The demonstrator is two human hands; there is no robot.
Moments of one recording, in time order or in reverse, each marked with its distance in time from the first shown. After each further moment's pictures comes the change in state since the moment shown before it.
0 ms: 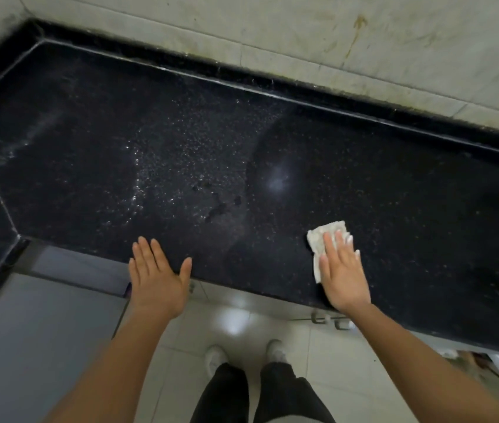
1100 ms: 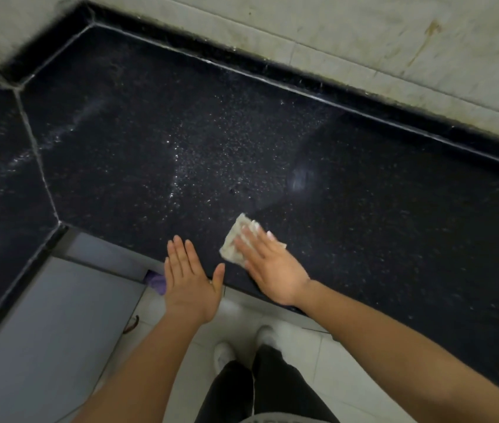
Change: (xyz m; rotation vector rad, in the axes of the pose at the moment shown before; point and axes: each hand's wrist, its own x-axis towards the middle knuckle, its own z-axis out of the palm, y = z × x) left_hand 0.008 -0.001 -0.003 -0.089 -0.114 0.012; right_hand 0.045 -0.158 0.015 -0.167 -0.100 -0.834
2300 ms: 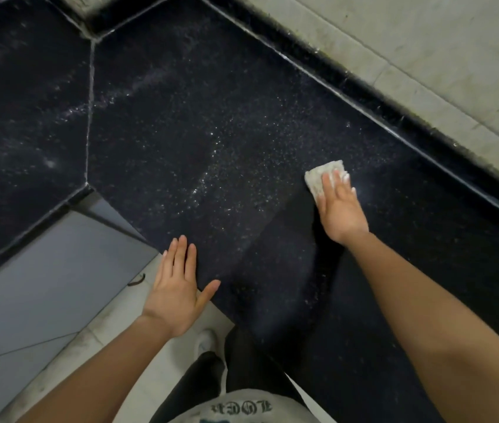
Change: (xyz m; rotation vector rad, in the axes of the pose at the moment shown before) left_hand 0.002 0.004 -0.007 0.045 0.057 -0.099; right_hand 0.124 0.167 -0.053 -0.068 -0.152 0.288
